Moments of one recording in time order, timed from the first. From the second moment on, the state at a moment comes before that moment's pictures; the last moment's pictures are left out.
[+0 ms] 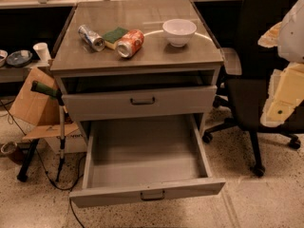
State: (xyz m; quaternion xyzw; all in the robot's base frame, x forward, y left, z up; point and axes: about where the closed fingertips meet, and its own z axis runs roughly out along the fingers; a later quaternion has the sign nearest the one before) arm 0.438 -0.217 0.976 -0.60 0.78 -0.03 0.16
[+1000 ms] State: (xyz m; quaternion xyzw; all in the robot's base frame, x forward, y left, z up) arm 0.519 -0.149 1.009 -0.57 0.78 0.01 0.28
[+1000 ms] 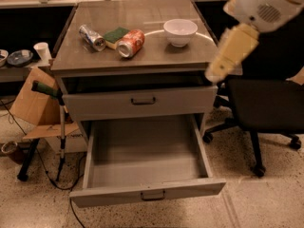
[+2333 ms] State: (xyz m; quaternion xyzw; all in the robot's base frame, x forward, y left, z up) arm 0.619 -0.020 0.991 -0.54 0.75 0.12 0.36
